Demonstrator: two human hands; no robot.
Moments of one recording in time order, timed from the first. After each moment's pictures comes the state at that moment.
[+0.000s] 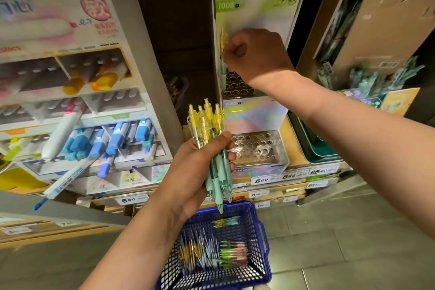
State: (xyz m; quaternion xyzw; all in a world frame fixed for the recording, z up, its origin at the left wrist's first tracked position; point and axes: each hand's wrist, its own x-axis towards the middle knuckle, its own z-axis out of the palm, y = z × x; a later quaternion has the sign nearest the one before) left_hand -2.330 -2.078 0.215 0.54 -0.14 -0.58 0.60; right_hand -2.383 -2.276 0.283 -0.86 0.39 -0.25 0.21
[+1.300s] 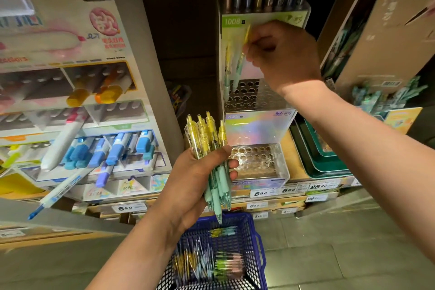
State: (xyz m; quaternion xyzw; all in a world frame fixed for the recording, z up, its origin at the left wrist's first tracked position) left_hand -2.327 -2.081 0.212 0.50 -0.12 -0.58 0.63; right_hand -2.398 -2.297 0.288 -0.80 0.36 -0.38 0.30
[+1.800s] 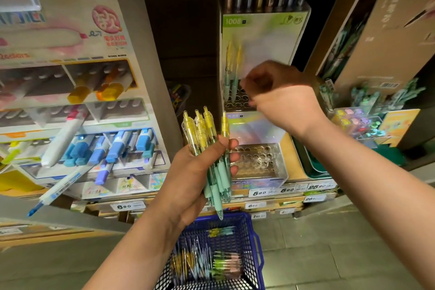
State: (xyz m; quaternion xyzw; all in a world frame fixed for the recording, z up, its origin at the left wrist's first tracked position) left_hand -2.328 -2.083 0.213 0.48 -0.13 -0.56 0.66; right_hand -2.422 -2.260 0.270 -0.83 0.42 -0.24 0.28
